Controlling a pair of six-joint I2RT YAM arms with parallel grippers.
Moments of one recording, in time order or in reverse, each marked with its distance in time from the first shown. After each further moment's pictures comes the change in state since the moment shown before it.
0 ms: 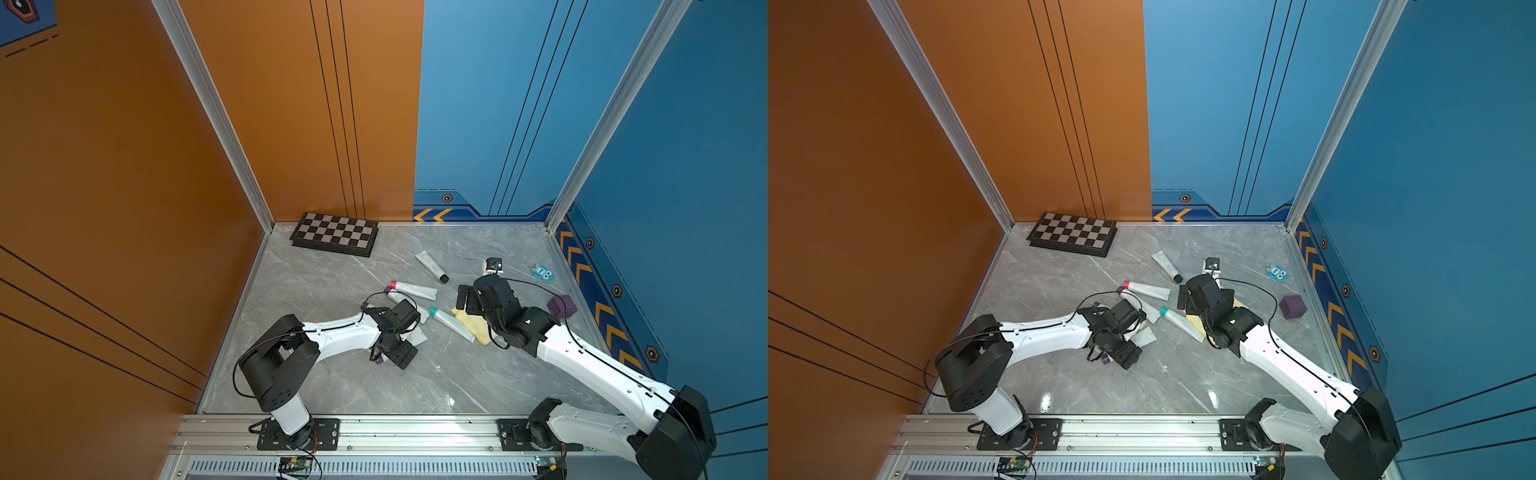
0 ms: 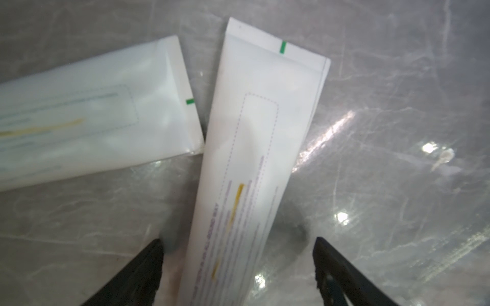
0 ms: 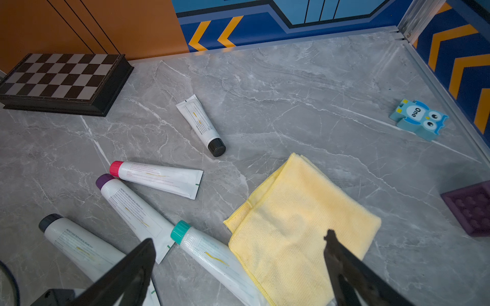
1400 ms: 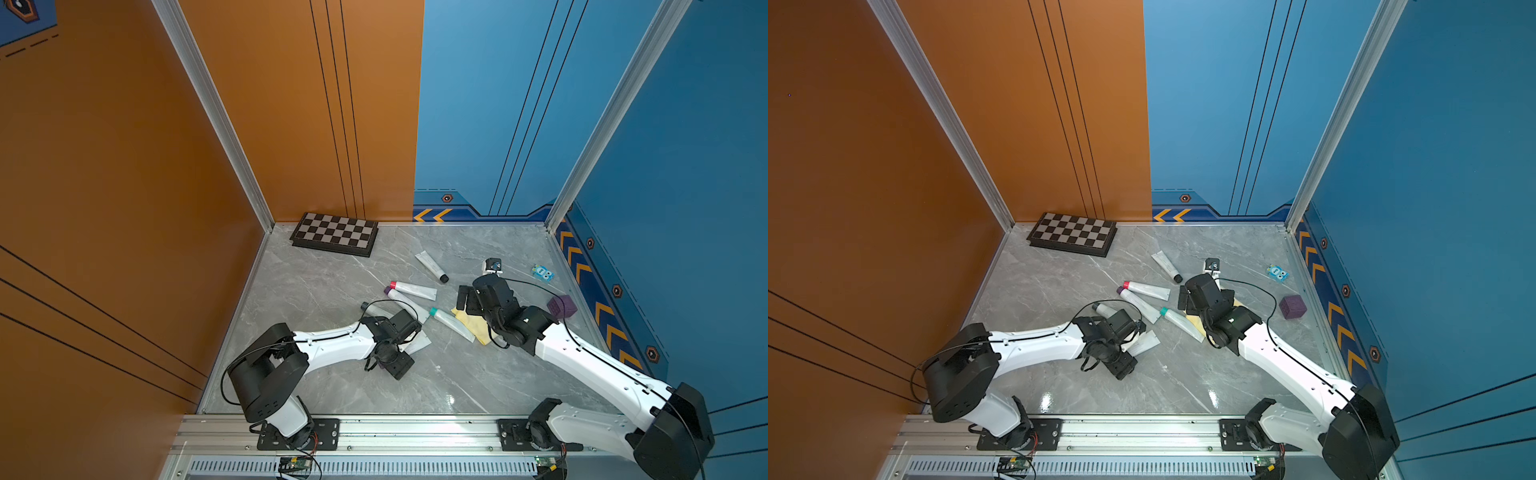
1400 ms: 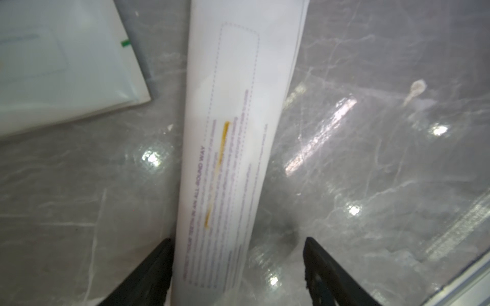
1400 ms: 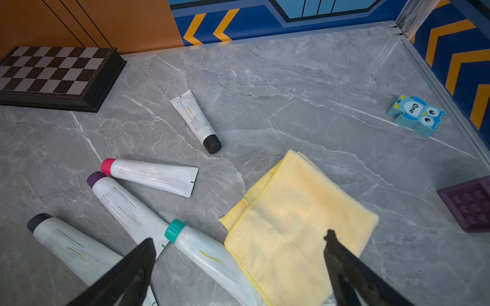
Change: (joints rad) left arm -0.056 -0.090 -0.092 -0.004 0.008 0.005; right arm -0.009 0.016 0.000 -0.007 0.000 0.001
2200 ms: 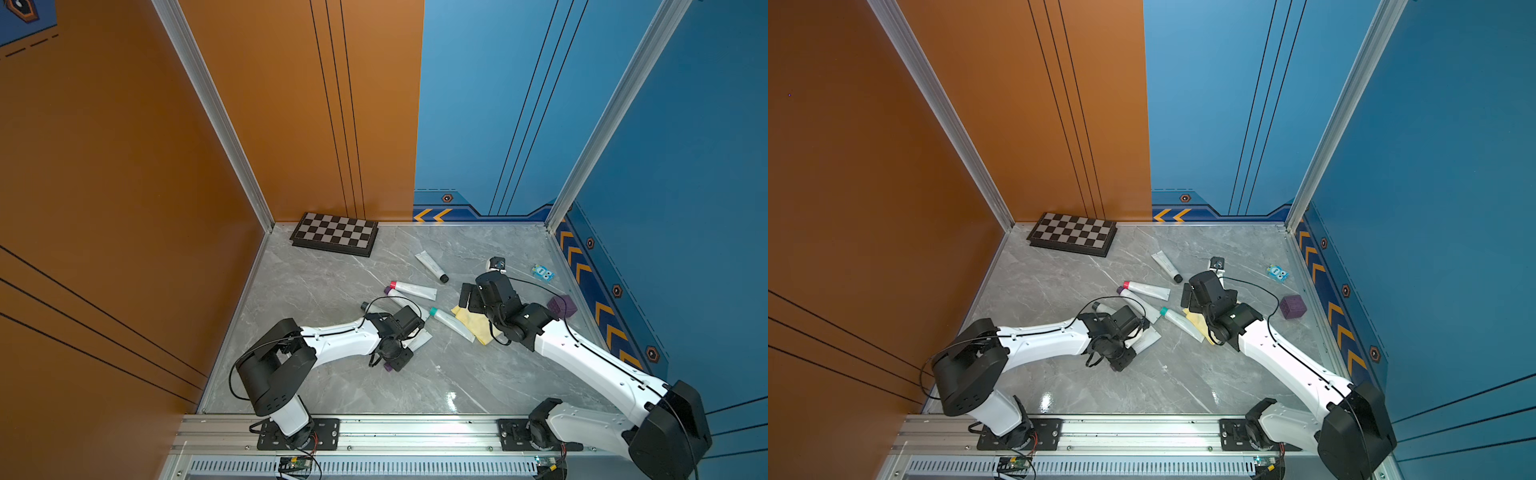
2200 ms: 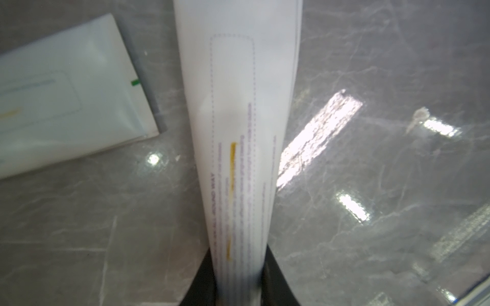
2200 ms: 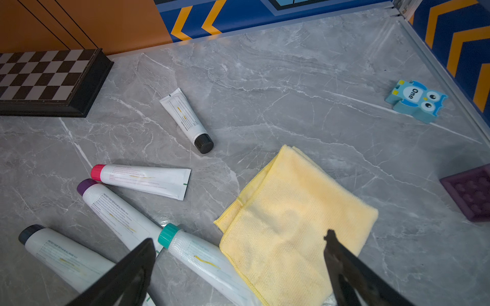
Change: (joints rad) left arm 0.011 0.051 0.049 0.003 -0.010 0.027; right arm -0.053 0.016 0.000 0.000 -0.046 0.030
